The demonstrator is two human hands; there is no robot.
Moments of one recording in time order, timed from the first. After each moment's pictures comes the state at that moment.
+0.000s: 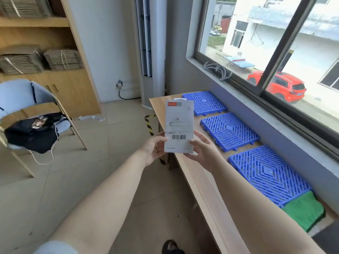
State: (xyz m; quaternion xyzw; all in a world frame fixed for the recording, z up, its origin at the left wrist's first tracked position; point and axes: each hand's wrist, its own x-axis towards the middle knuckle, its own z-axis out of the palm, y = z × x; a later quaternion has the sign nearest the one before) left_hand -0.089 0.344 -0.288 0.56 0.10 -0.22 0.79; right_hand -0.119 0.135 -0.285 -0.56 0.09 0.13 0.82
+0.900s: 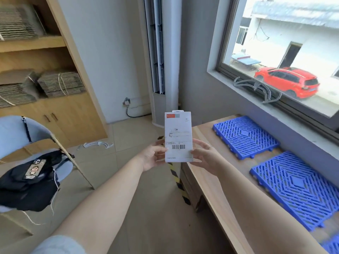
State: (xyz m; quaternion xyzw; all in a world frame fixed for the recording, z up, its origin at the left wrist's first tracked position) left_hand 0.337 0.516 -0.307 0.59 0.11 -0.29 0.74; right_hand 0.304 0.282 -0.296 -0.63 0.10 0.19 0.75
